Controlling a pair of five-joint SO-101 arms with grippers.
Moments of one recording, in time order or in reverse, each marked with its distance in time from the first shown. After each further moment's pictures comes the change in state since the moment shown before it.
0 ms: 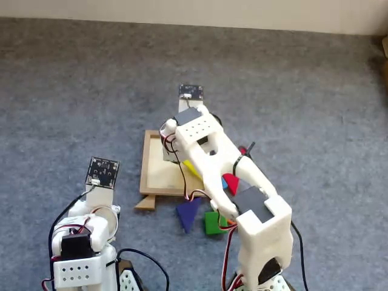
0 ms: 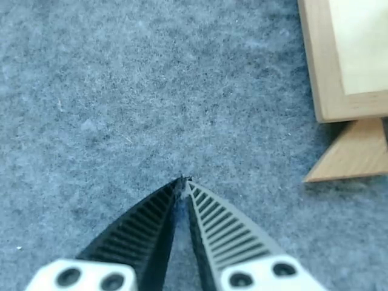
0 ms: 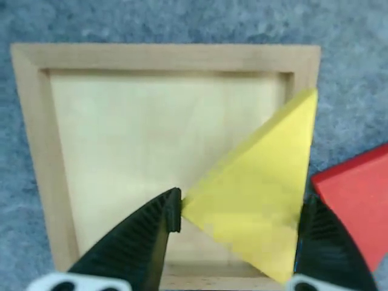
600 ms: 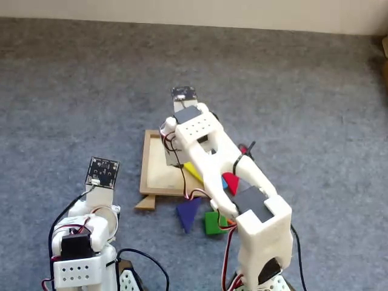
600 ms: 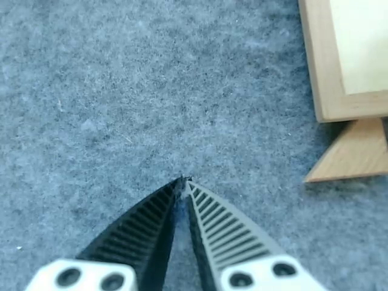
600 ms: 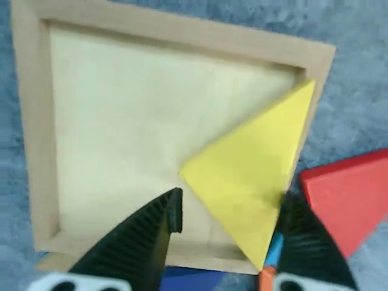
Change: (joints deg) left arm 0.0 0.0 0.0 0.0 0.0; right arm 0.0 0.0 -3.2 5.8 10.9
